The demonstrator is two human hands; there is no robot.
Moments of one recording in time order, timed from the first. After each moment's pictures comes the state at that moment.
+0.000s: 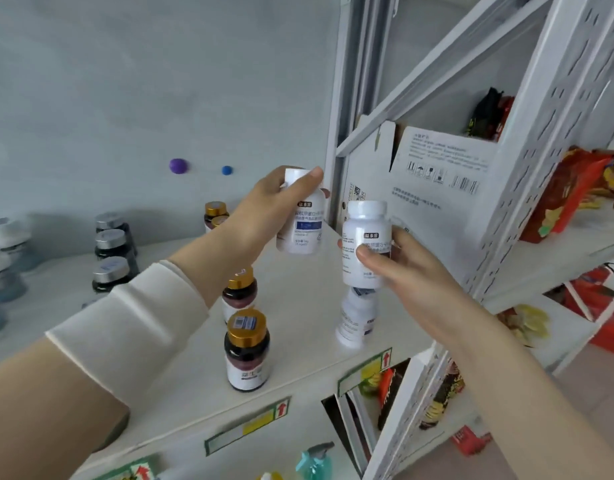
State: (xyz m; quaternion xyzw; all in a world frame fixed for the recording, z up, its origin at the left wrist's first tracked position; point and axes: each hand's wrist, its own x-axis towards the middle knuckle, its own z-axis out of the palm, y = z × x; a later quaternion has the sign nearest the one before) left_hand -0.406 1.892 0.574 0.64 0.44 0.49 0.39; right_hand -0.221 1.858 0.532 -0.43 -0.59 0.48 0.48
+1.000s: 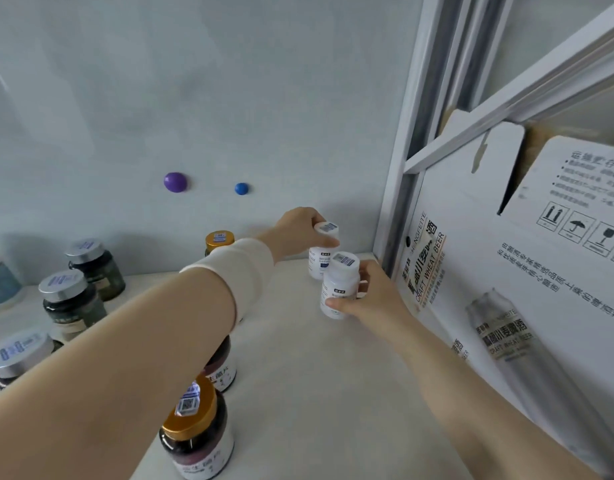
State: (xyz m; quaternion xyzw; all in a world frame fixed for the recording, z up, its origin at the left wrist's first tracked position) left_hand -0.433 2.157 0.511 0.65 0.67 0.29 0.21; right_hand -0.273 2.121 0.448 -0.47 -0.68 0.43 0.37
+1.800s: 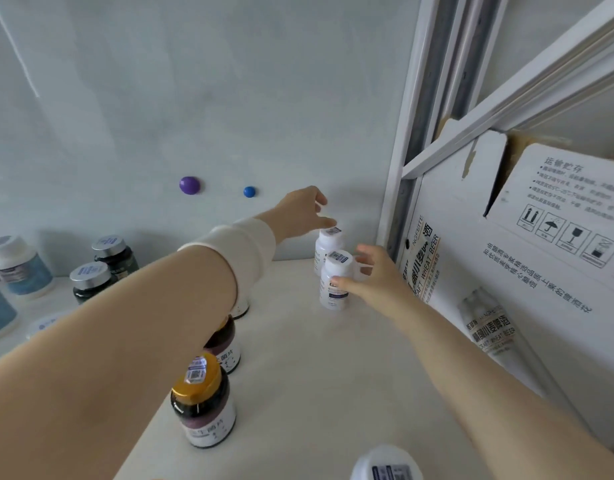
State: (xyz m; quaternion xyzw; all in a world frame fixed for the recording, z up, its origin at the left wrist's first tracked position) left_hand -0.429 2.145 0.542 0.66 0.68 0.27 0.15; right_hand -0.264 2.124 0.470 -0.48 -0.70 0.40 0.34
